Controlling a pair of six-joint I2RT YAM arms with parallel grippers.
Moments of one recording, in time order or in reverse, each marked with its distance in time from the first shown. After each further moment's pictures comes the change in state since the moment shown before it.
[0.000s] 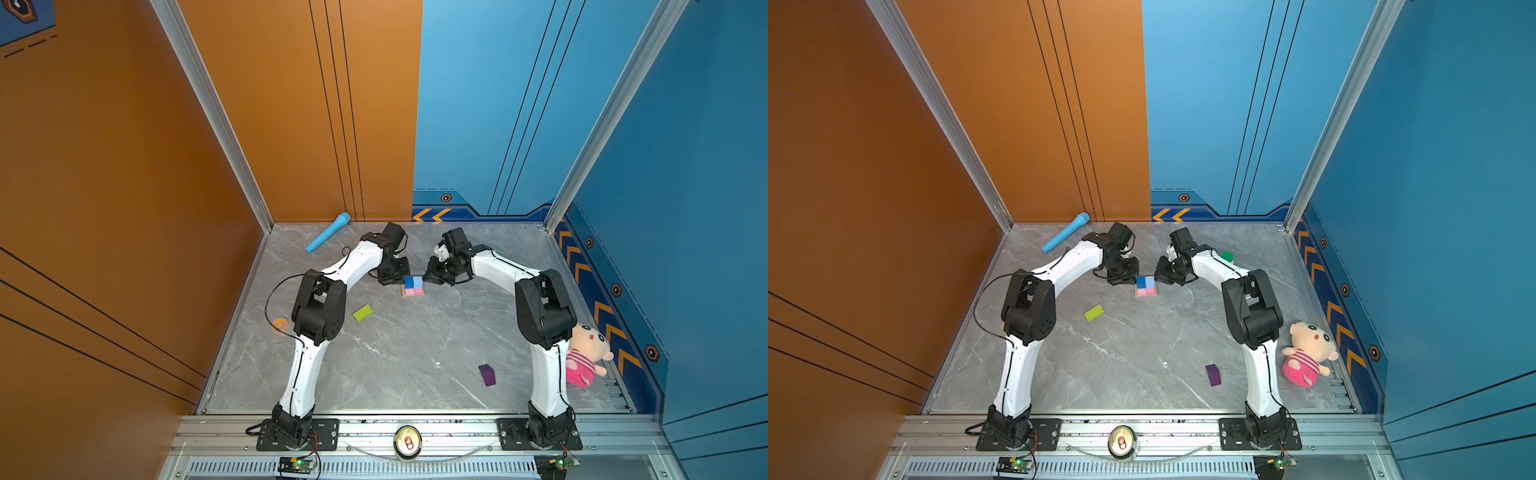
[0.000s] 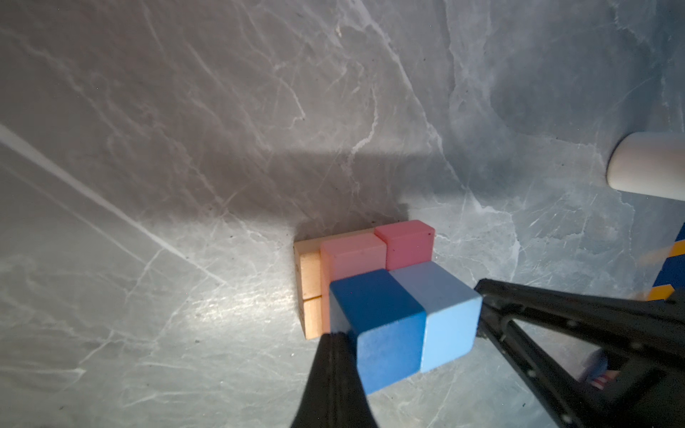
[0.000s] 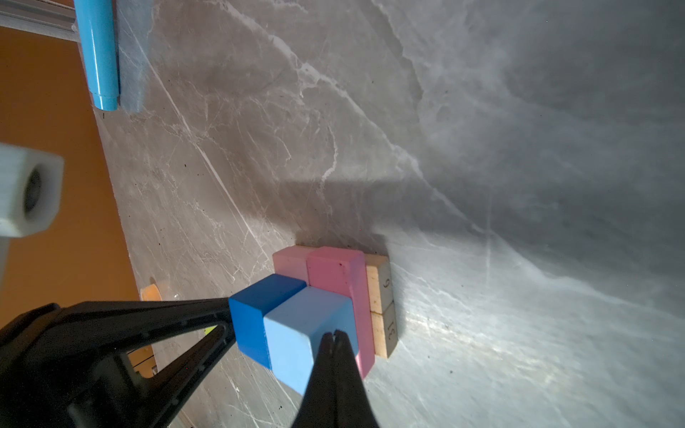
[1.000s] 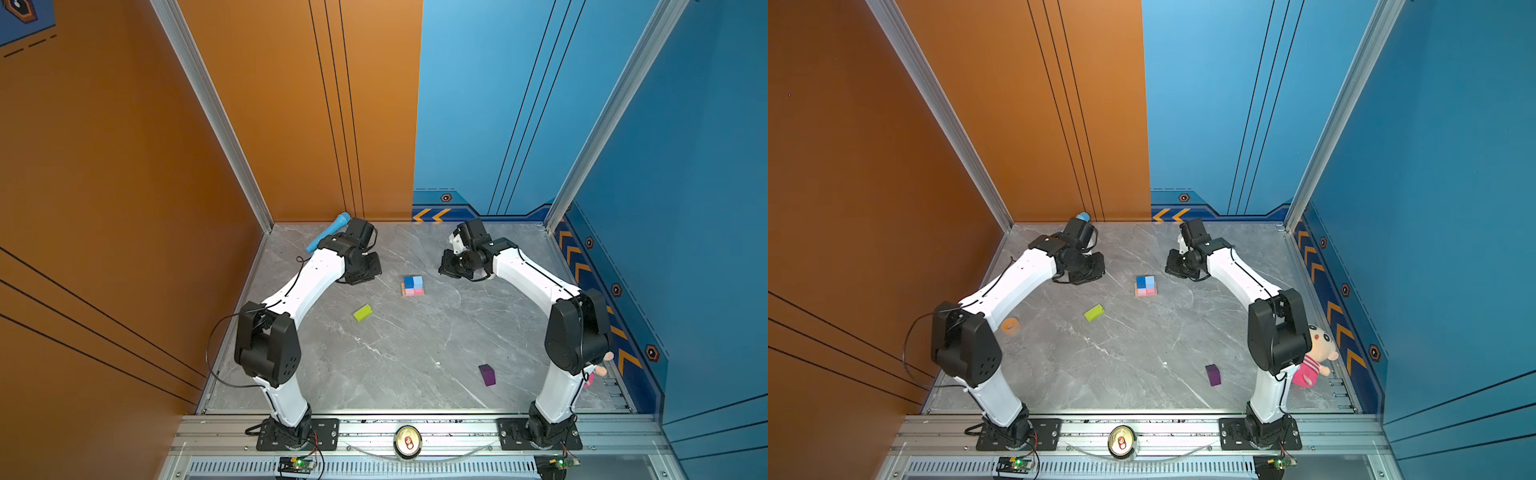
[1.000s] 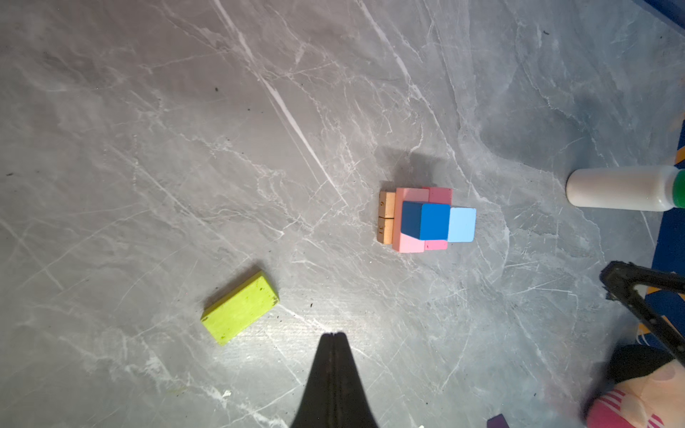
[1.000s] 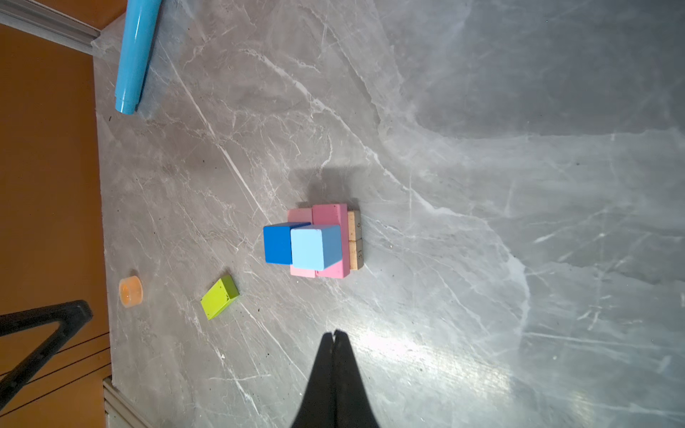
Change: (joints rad) left arm 0.082 -0.536 -0.406 0.007 -0.190 -0.001; right arm 0.002 -0.293 -0.080 -0.165 0.181 -0.110
